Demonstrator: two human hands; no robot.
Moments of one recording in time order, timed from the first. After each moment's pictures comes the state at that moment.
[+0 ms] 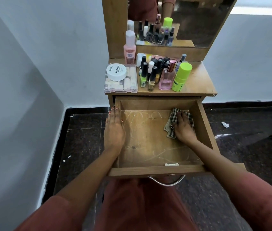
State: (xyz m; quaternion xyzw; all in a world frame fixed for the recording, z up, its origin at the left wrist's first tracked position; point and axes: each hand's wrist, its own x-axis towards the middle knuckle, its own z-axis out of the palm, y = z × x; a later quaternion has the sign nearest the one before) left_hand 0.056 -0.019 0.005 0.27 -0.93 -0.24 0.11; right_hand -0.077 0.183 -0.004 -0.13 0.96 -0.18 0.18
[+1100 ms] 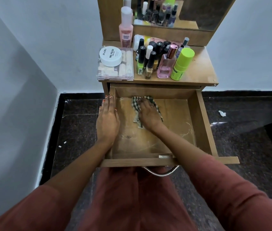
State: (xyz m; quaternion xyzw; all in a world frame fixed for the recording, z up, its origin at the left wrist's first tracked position) left_hand 0.055 -0.018 0.011 0.28 -0.92 -0.26 0.12; right_hand -0.051 0.090 -0.010 -0.33 0.93 -0.11 0.13
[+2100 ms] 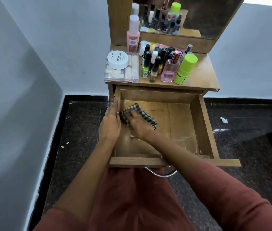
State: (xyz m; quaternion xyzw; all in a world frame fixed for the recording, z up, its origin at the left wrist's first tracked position) left_hand 0.068 -0.018 0.030 0.32 -0.86 -0.38 0.08; right_hand -0.009 0.068 0.006 -0.41 0.88 -0.09 0.22
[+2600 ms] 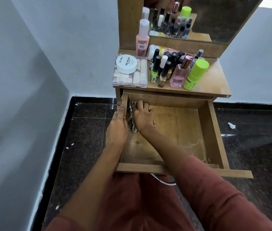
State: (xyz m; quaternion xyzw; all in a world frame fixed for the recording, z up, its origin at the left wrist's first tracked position) left_hand 0.070 -0.016 0.033 0.32 -0.88 -0.35 0.09; right_hand -0.028 0.031 0.003 -0.34 0.94 0.02 0.07
